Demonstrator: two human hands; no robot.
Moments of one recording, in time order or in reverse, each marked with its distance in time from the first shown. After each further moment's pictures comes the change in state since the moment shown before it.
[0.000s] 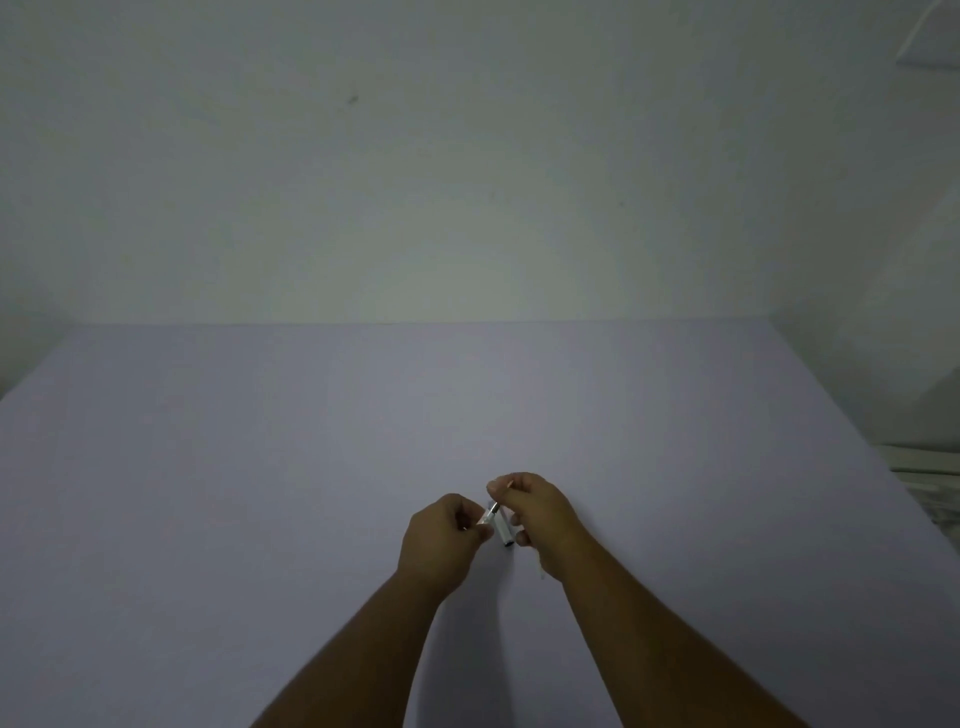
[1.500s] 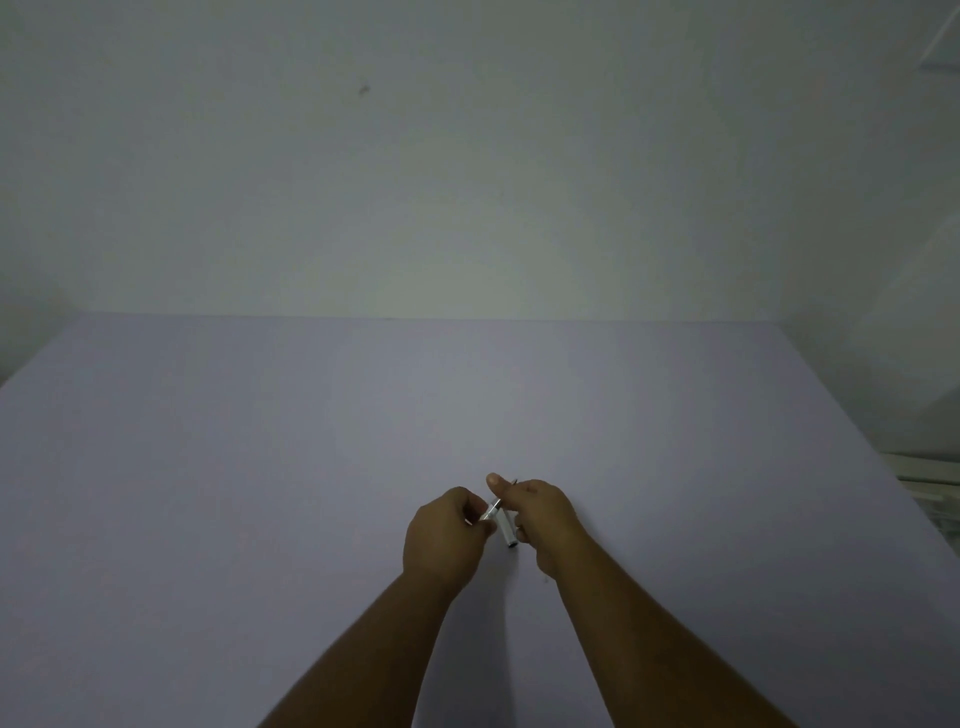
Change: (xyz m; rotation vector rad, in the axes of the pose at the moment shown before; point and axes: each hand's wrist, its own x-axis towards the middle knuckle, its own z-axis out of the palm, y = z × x) left_hand 0.006 0.001 0.004 0.131 0.101 0.028; right_hand 0.015 0.003 0.008 -0.021 0.079 0.108
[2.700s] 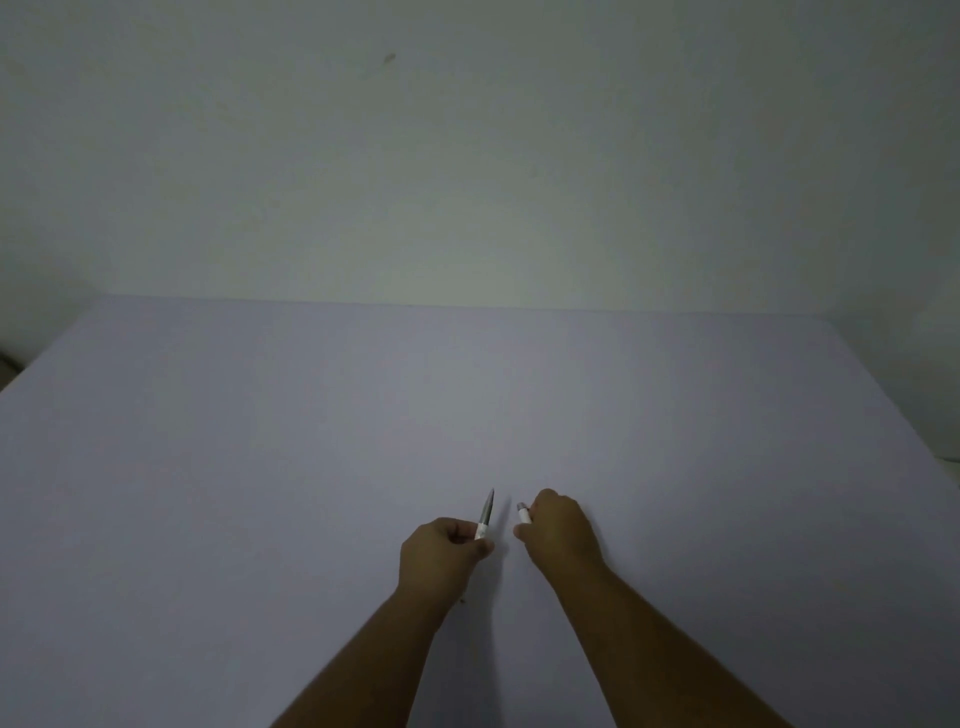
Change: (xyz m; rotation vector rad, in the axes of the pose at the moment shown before) left_hand 0.003 -0.042 -0.005 -0.320 -0.071 -0.322; right_hand 0.035 0.033 0.020 -0.958 0.190 -0.194
